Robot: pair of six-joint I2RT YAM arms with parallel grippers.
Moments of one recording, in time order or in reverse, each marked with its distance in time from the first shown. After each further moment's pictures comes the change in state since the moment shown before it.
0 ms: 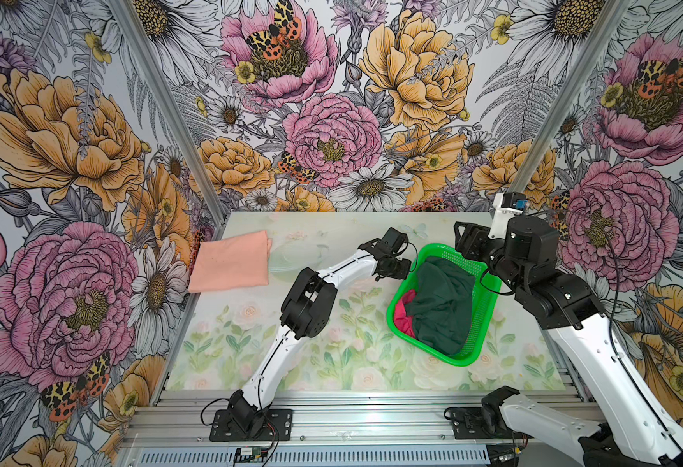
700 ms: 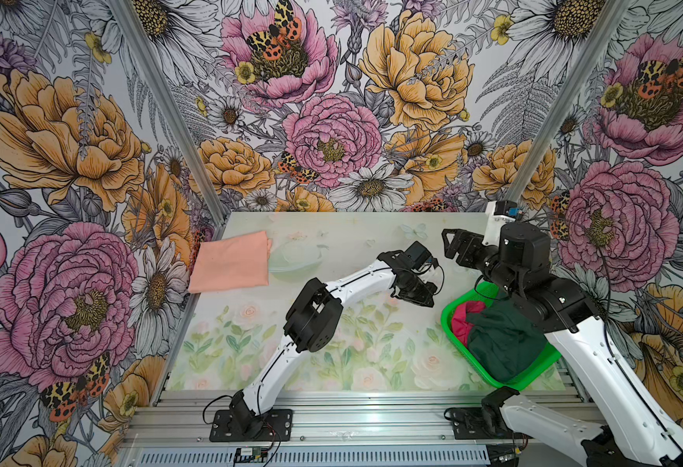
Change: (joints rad) left arm -0.068 -0.247 -0.225 -0.200 0.206 0.059; right arm 0.031 -0.031 -0.055 0.000 -0.045 0.070
